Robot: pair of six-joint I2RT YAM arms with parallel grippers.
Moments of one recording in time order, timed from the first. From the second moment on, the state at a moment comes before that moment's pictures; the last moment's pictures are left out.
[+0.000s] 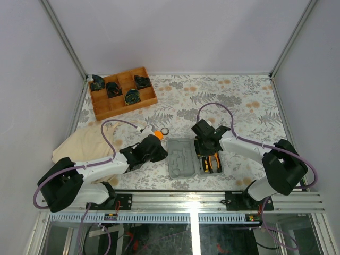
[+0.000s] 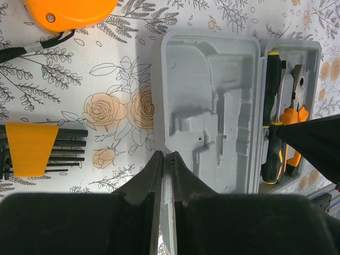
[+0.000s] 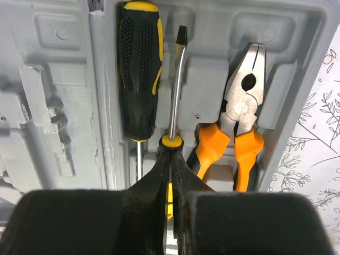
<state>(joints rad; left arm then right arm) -0.86 1.26 0.53 -0.04 -0.18 -1.03 0.74 1.53 0.88 -0.62 0.15 0.53</state>
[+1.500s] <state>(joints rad) -0.86 1.40 0.63 -0.06 -0.18 -0.84 0.73 1.71 1.01 -0.71 0.11 0.61</state>
